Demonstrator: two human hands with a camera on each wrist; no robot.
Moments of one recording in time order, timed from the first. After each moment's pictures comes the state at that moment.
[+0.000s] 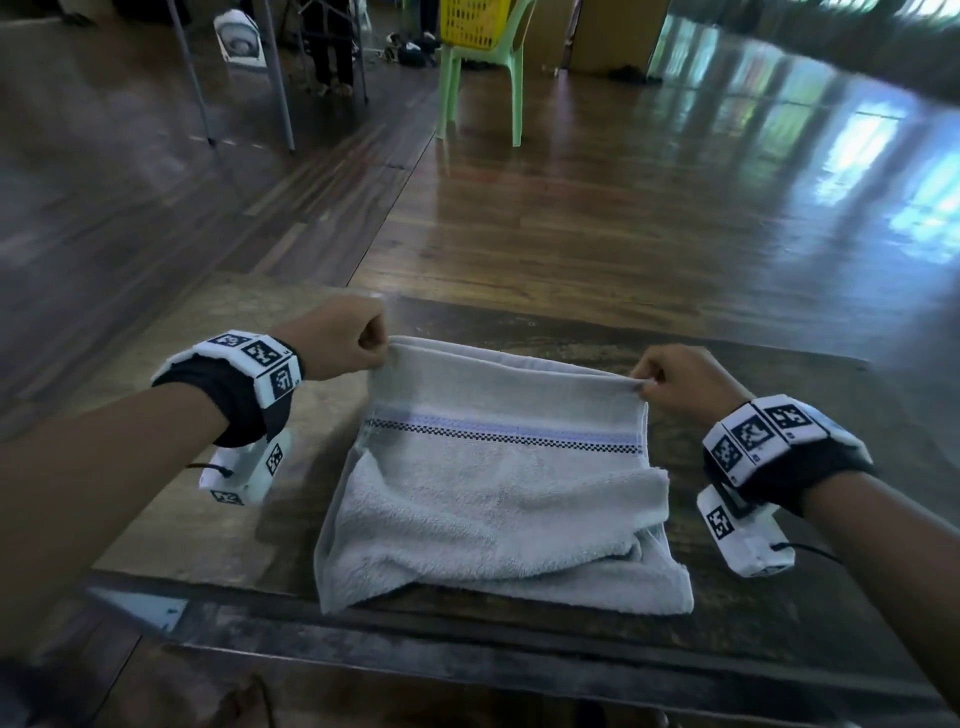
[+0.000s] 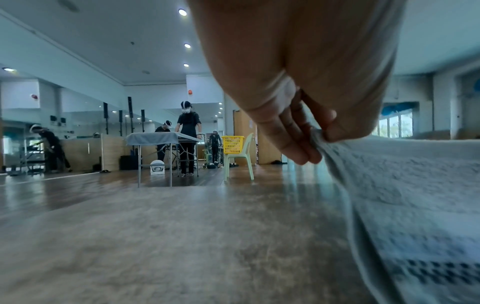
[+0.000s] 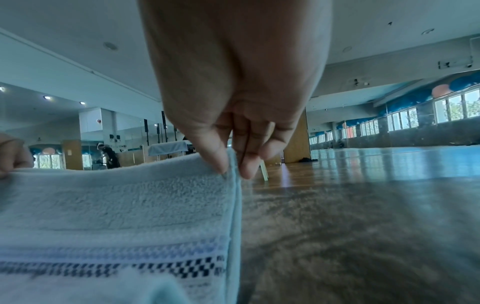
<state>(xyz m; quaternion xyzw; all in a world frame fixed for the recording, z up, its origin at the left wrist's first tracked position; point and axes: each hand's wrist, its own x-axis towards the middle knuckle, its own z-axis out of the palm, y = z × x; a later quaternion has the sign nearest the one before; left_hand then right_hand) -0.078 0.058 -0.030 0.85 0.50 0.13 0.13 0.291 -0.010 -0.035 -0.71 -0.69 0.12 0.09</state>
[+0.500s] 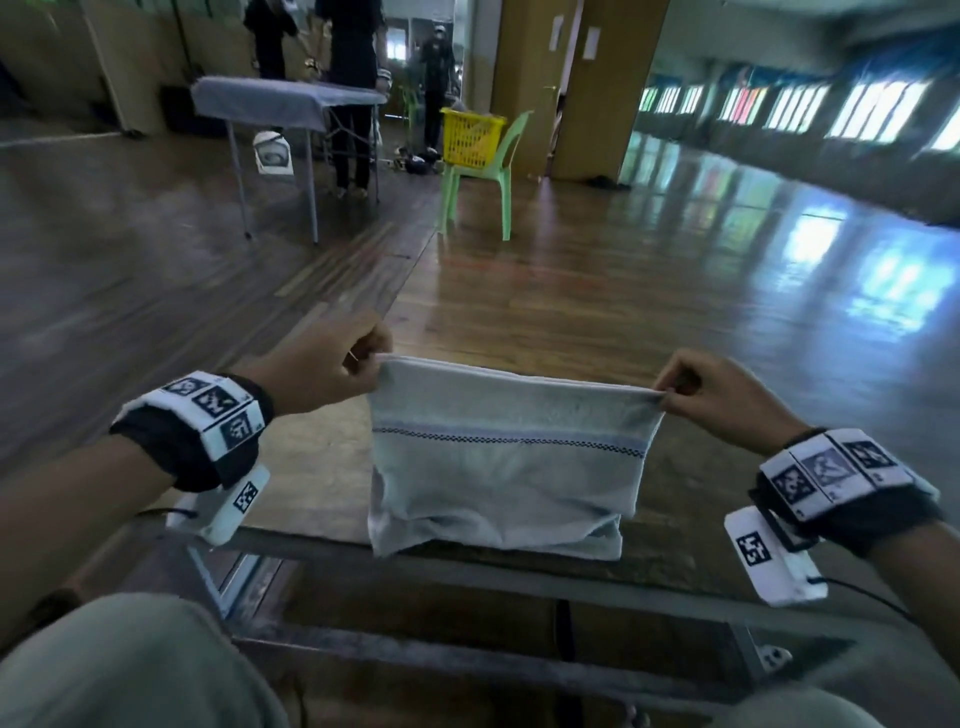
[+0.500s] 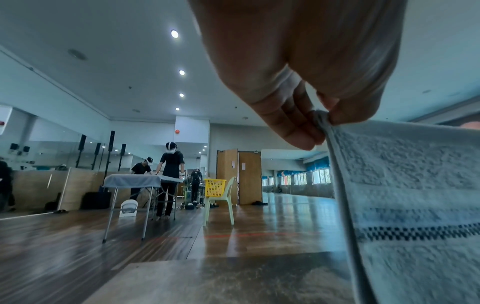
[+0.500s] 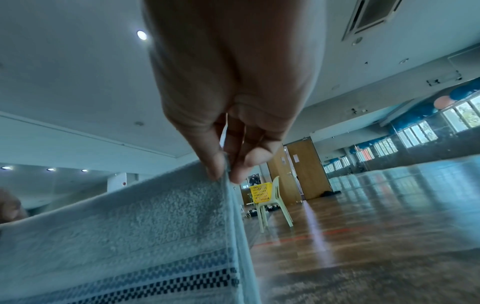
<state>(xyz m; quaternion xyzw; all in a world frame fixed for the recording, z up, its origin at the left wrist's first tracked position) -0.126 -0.097 0.091 0.86 0.40 0.29 0.10 0.280 -0.168 0.106 -0.65 -0.72 0.07 0.24</state>
